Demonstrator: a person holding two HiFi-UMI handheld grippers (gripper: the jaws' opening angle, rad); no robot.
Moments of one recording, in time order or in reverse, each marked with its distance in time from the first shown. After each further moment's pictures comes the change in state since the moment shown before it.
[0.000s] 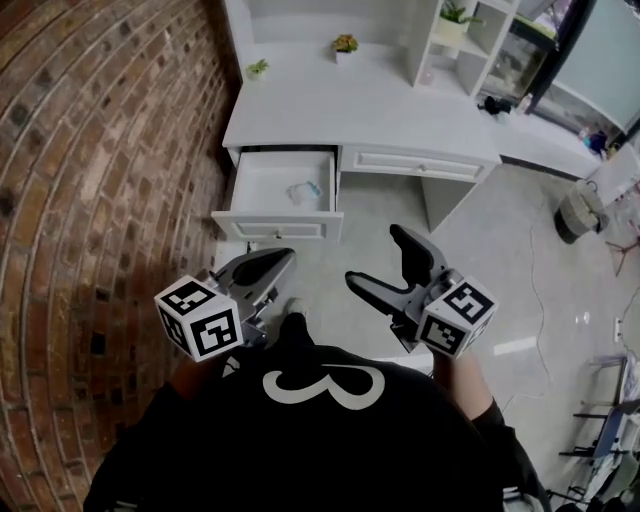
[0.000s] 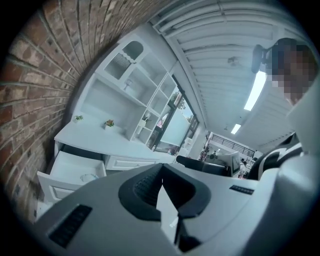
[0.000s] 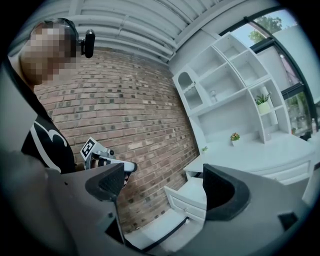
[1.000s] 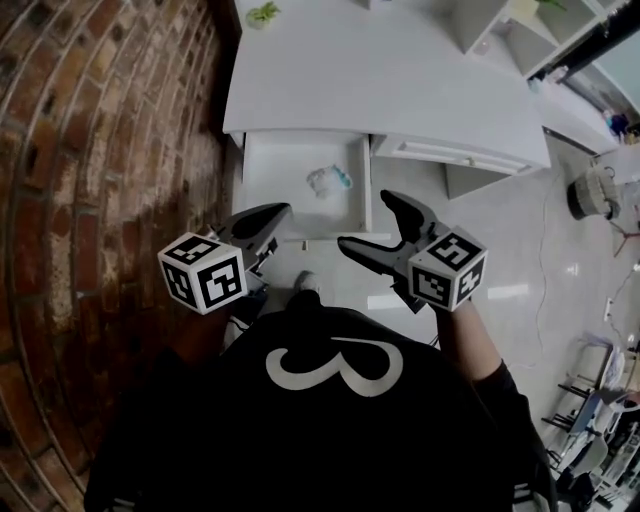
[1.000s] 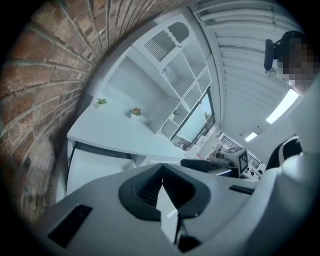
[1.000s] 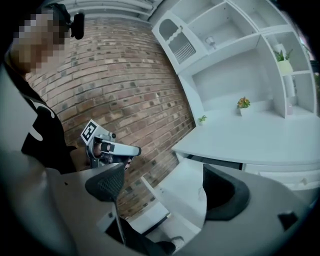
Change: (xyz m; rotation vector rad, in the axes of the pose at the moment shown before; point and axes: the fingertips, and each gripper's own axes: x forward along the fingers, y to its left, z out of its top) left arm 0.072 0.279 0.031 -0.180 0.134 0.068; right arm 0.238 -0.139 -0.058 0.095 0.353 -0.012
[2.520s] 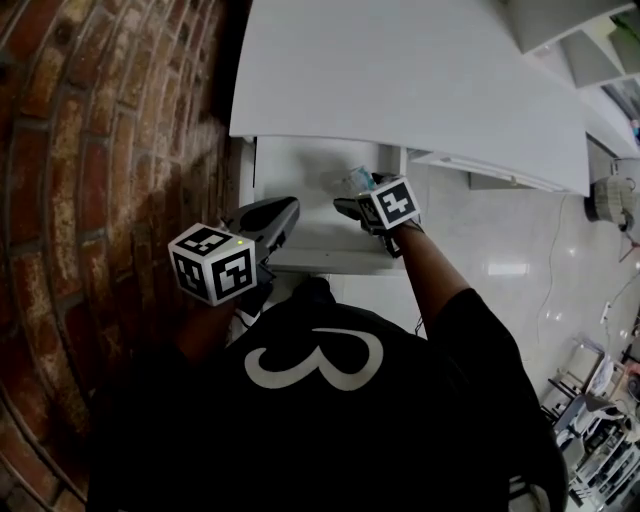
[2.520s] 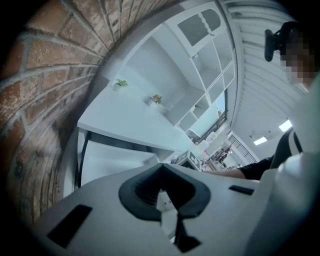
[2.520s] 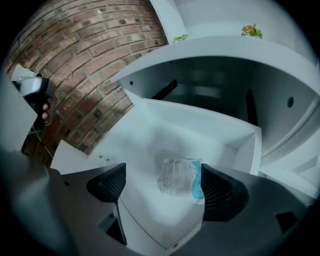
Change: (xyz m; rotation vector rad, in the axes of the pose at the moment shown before) left arm 0.060 0.139 -0.007 -0.108 0.122 0.058; right arm 0.216 -0.193 -0.156 0.100 0.578 -0.172
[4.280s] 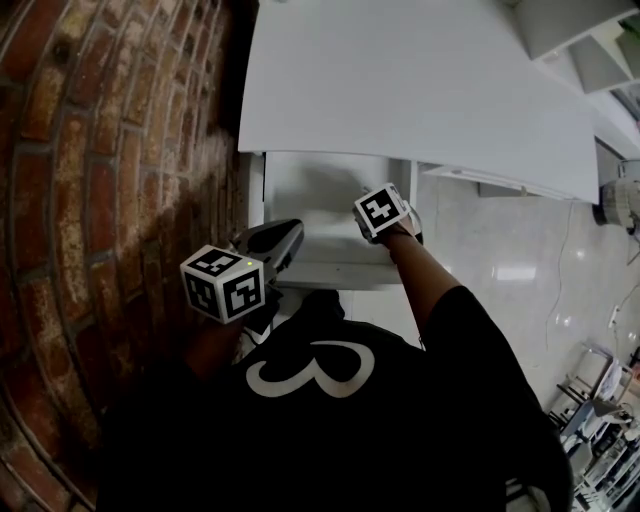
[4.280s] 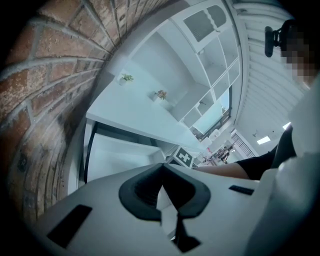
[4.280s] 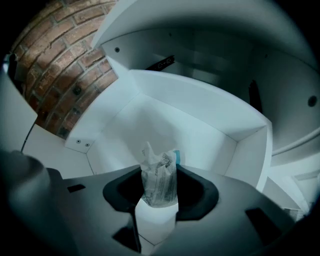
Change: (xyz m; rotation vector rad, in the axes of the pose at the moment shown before) left arm 0.000 0.019 -0.021 -0.028 0.046 0.031; right arm 0.029 -0.035 -0.037 -0.039 0.276 -0.205
